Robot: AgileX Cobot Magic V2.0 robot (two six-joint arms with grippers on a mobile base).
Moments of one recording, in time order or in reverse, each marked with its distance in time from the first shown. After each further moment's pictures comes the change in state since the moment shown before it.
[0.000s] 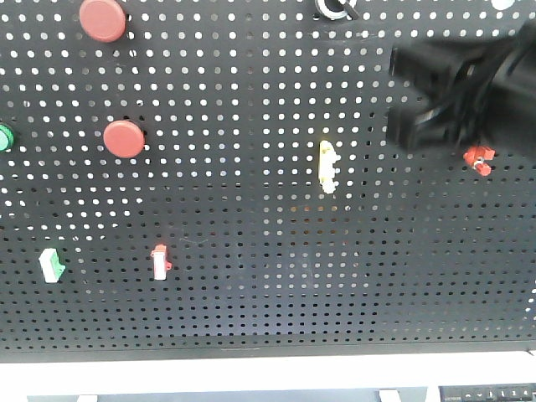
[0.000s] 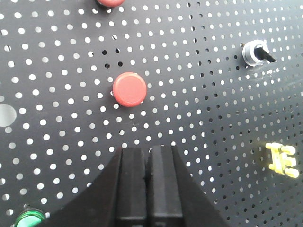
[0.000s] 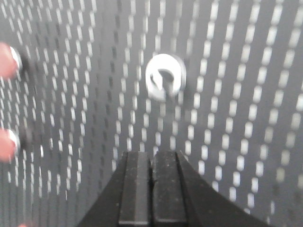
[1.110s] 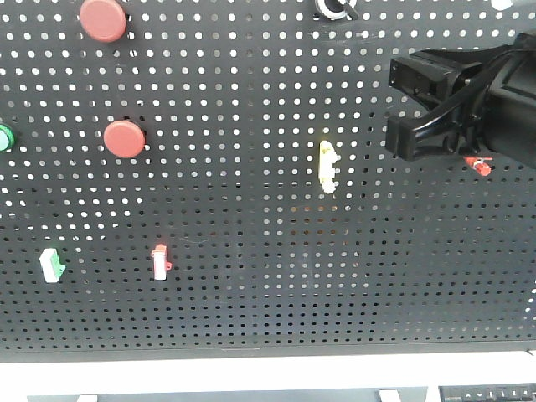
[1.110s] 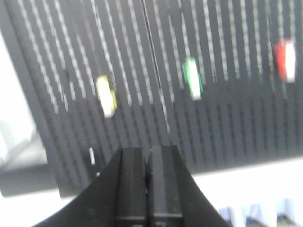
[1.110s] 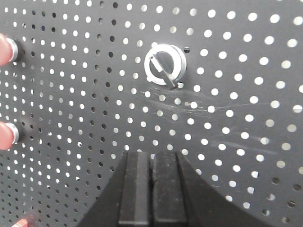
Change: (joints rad) left arm 0.437 -0.806 0.909 -0.001 0.111 0.000; right arm 0.000 0.000 0.000 0.000 0.008 0.001
